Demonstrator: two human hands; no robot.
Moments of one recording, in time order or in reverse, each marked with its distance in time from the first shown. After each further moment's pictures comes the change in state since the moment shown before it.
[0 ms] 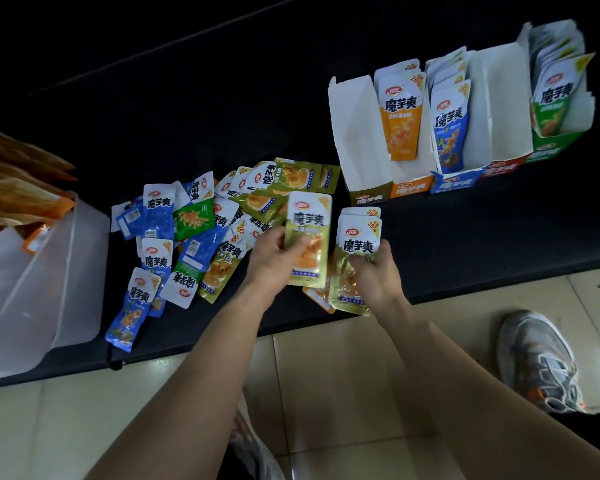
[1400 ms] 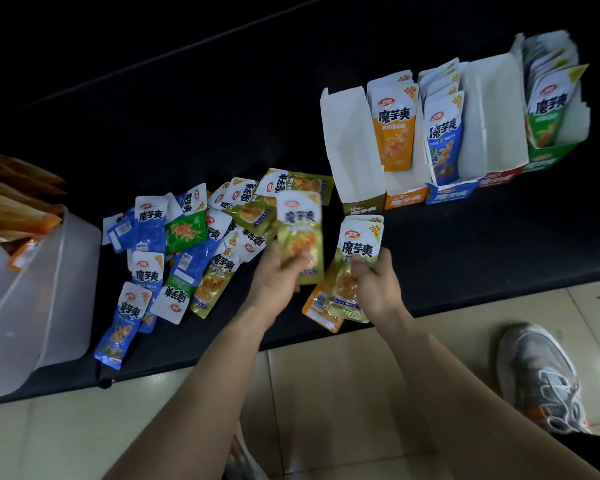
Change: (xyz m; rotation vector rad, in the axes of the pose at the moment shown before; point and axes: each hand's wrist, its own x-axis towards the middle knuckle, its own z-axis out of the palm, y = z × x) left_hand 0.000 -0.003 0.014 0.004 -0.028 -0.016; right_hand 0.012 -0.001 -0.006 0.001 0.031 -0.036
